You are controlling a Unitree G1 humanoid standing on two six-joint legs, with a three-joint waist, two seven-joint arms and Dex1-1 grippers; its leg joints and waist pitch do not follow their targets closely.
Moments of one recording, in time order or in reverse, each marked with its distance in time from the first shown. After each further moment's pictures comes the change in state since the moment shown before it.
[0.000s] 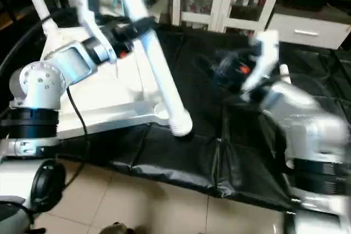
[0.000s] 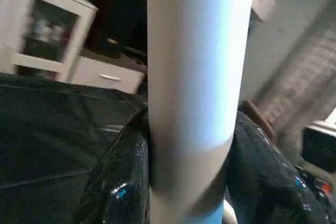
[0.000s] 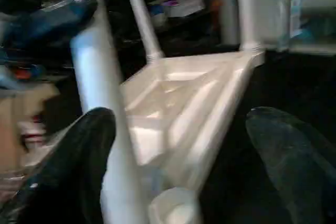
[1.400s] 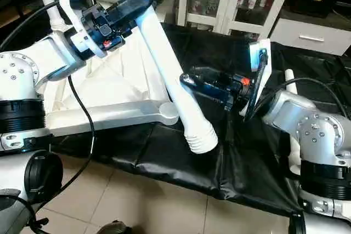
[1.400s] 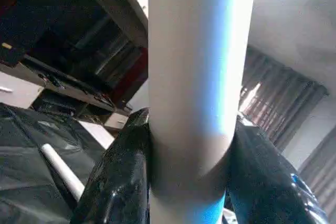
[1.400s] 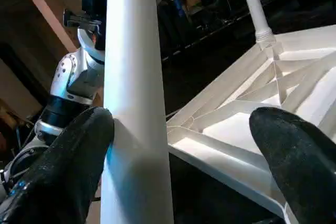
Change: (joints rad) left arm -0.046 -0.010 0.199 0.004 -0.327 0.235 -0.041; right arm 0.011 0.000 -0.001 -0.045 0.195 0.152 0.115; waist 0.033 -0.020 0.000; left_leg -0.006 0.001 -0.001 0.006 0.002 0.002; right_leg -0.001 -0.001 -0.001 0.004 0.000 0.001
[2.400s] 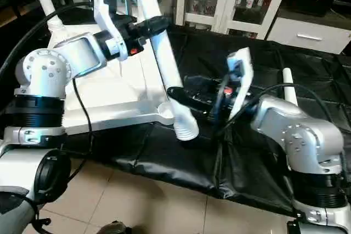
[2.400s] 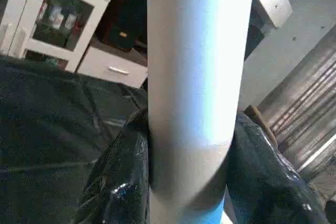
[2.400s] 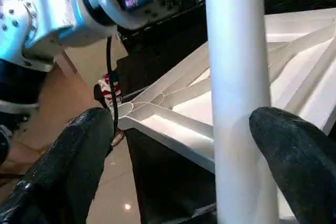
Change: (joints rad) left arm -0.057 -0.045 -0.175 0.059 0.298 -0.183 0.225; right arm 0.044 0.015 0.122 -0.095 -0.134 -0.092 -0.088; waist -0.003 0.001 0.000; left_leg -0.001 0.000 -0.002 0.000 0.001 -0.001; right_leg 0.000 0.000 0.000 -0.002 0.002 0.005
